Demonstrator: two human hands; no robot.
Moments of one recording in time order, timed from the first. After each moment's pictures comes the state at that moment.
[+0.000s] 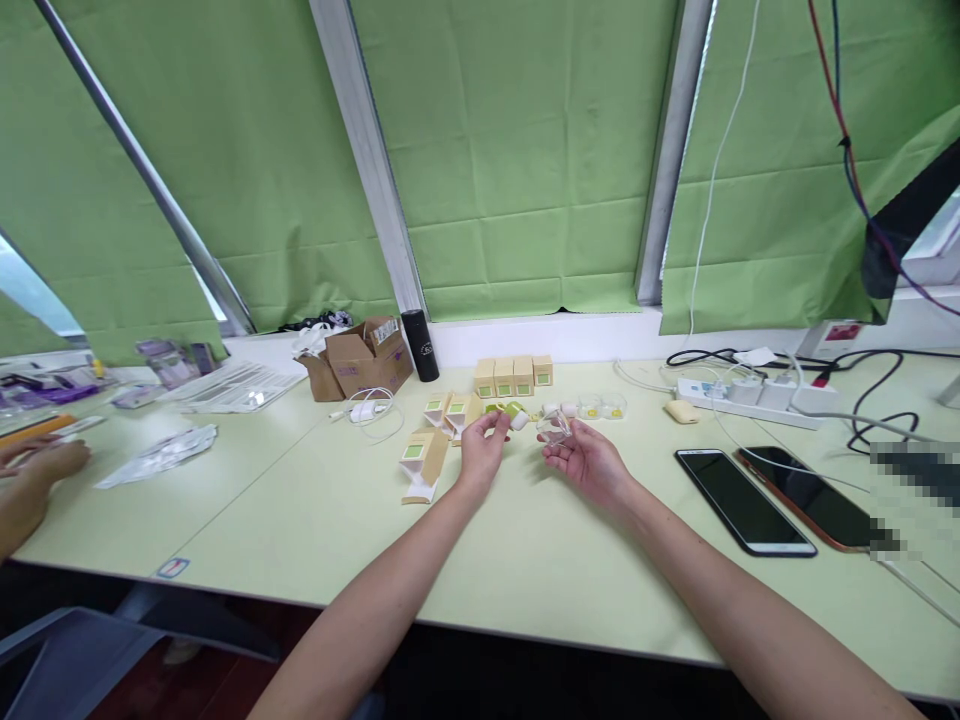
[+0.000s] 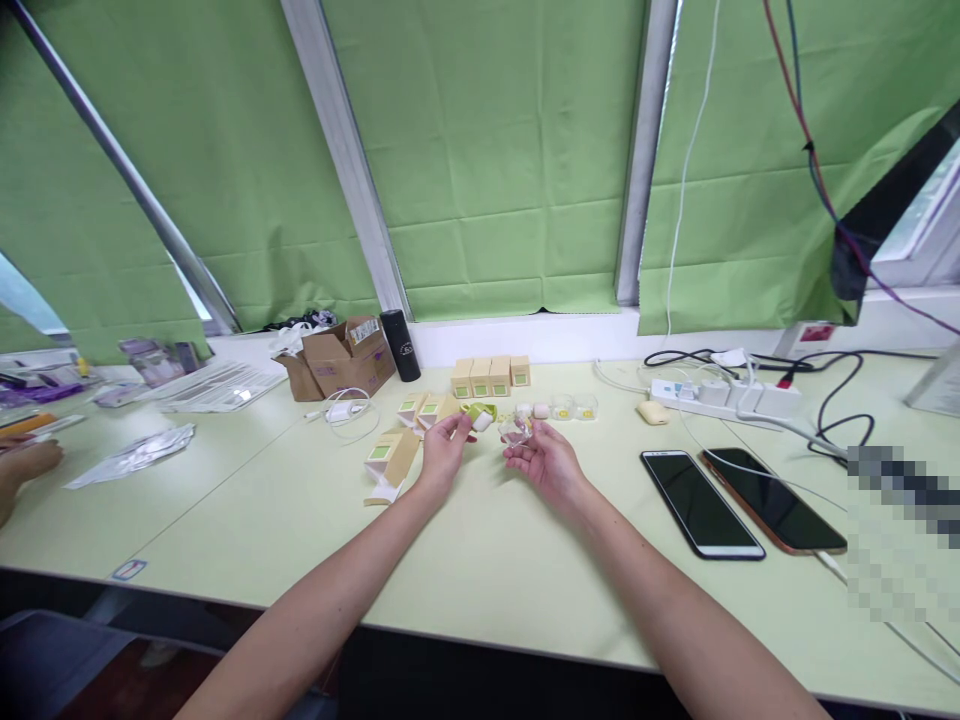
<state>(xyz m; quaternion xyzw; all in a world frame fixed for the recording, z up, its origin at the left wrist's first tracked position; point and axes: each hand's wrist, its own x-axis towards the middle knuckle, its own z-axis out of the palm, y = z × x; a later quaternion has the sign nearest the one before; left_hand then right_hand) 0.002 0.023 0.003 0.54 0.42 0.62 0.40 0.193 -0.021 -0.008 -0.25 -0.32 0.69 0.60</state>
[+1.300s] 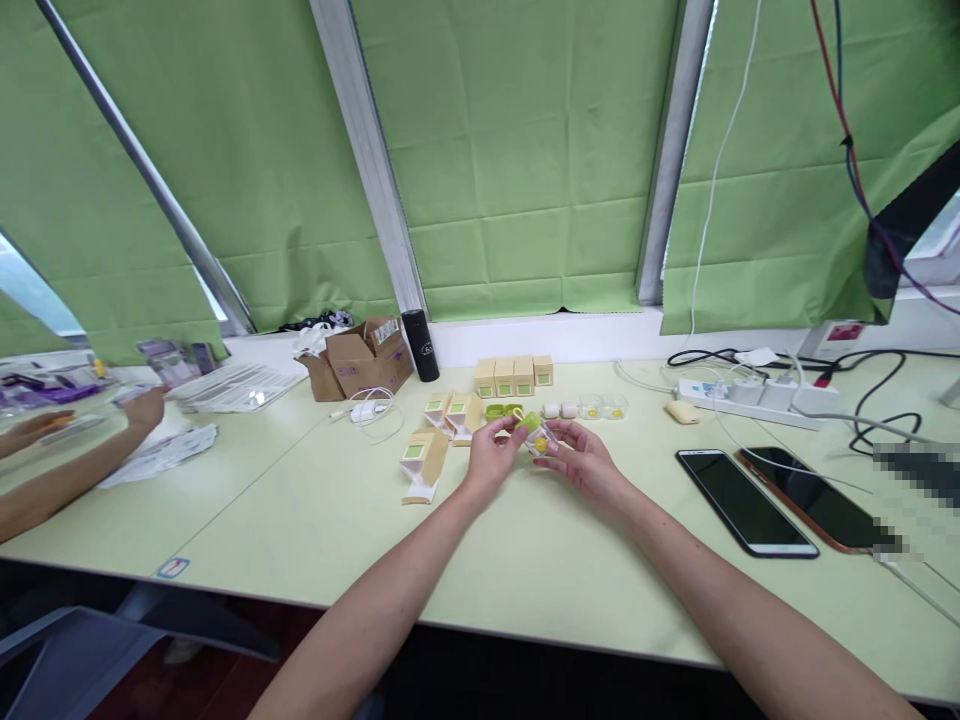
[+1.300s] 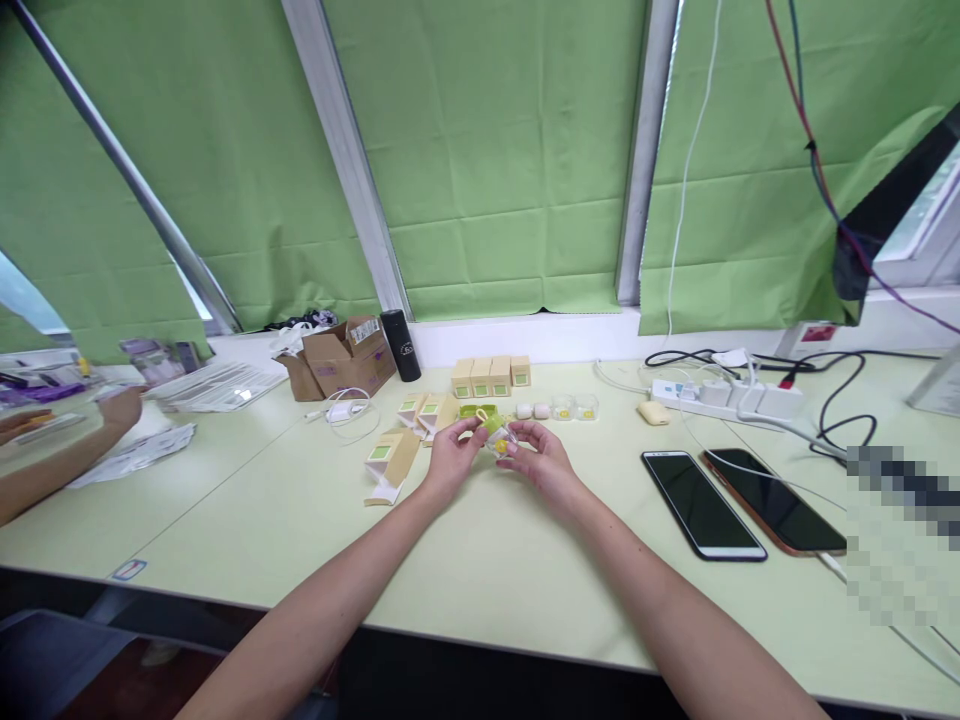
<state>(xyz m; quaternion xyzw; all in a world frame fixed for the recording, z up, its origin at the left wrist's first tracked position) 0.007 0.015 0.000 0.60 0.40 0.56 0.39 0.184 -0.026 -0.007 -0.29 -0.42 0.62 0.60</state>
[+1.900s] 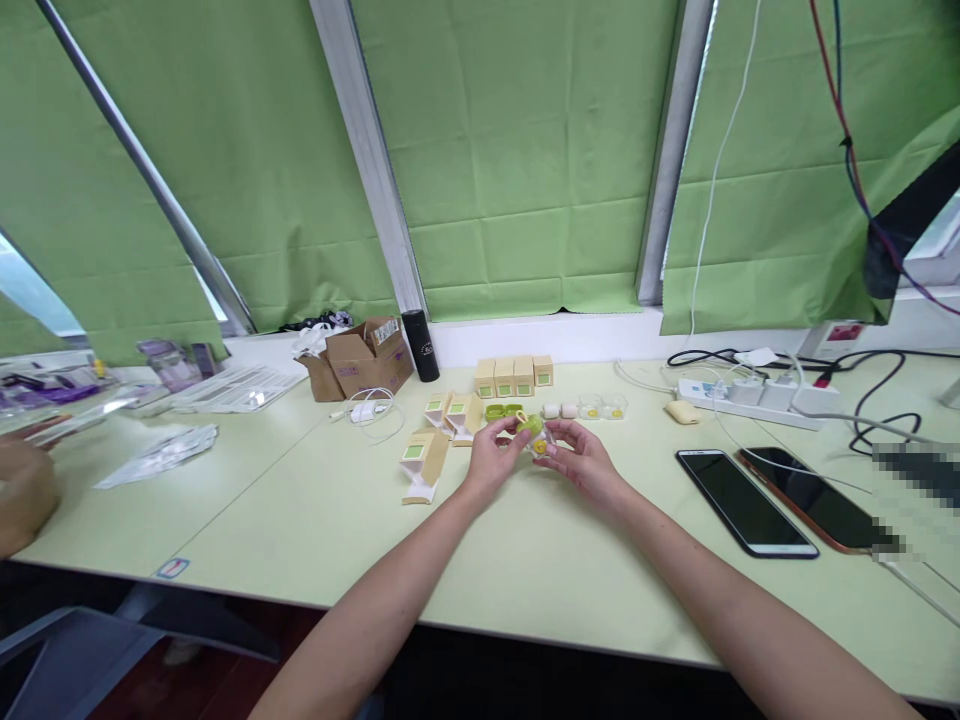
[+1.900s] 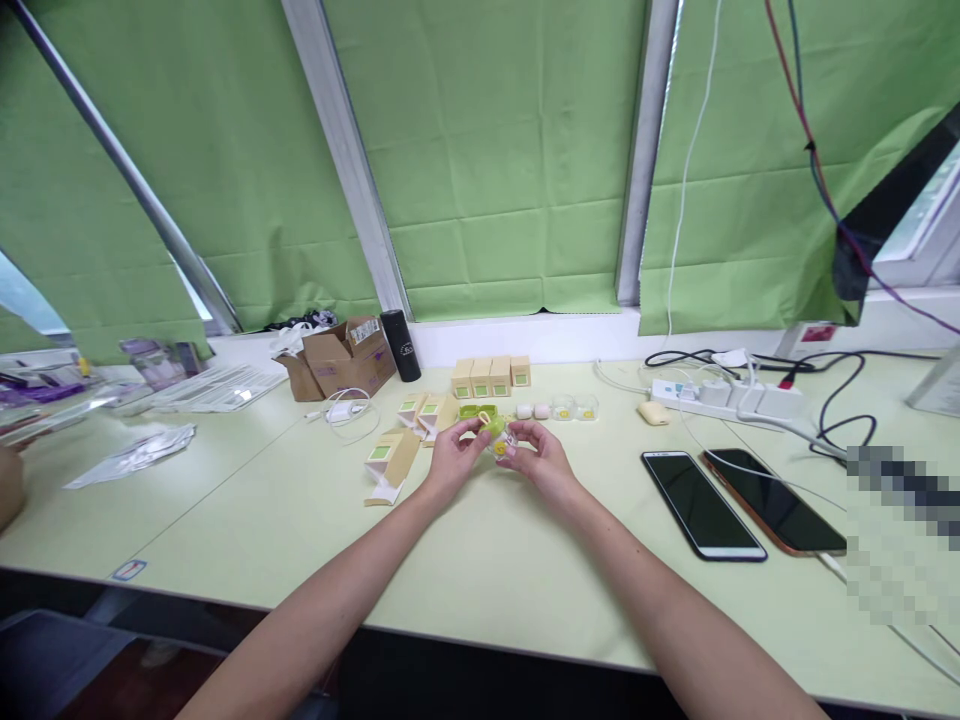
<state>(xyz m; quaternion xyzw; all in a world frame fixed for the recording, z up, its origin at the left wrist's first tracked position) 0.005 0.014 -0.002 0.63 0.39 0.55 0.39 0.182 -0.026 -0.012 -0.31 -0.44 0.58 0.61</state>
